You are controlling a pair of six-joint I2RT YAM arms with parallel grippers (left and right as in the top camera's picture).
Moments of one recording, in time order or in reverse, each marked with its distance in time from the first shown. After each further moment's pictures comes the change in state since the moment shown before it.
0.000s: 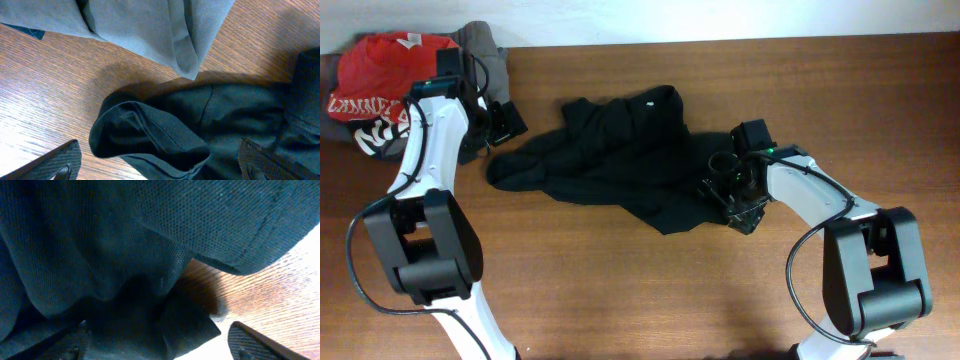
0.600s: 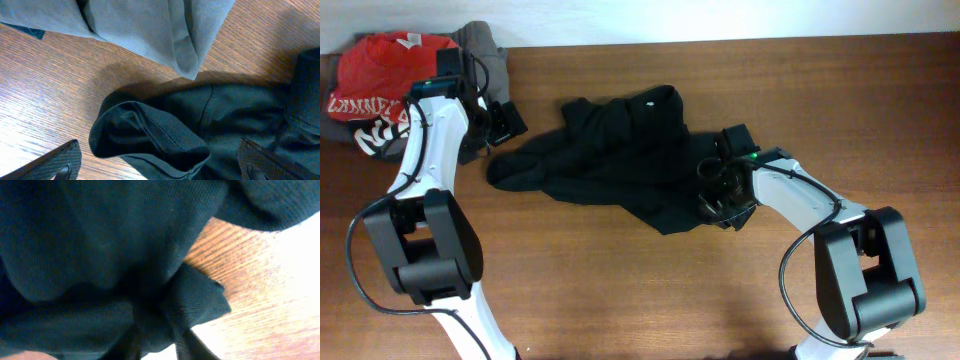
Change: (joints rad) left arm 0.000 0.000 0.000 0.000 0.000 -0.003; right arm 0.078 0.001 0.000 -0.016 0.036 0.053
